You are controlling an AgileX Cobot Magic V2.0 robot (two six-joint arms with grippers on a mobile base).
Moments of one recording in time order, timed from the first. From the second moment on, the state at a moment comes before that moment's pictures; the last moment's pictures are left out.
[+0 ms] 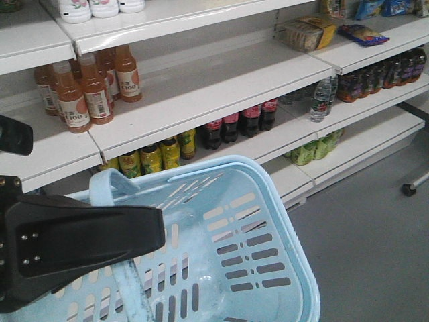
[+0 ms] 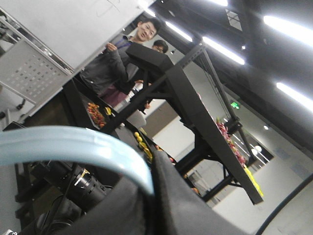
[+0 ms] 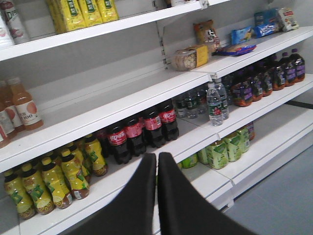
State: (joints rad) left arm -0.38 0.97 -0.66 1.22 -1.19 -2.17; right arm -0.02 -0.01 0.03 0.06 0.11 0.14
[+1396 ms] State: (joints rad) left arm -0.38 0.97 -0.66 1.22 -1.19 -2.17; right arm -0.02 -0.01 0.03 0.06 0.11 0.14
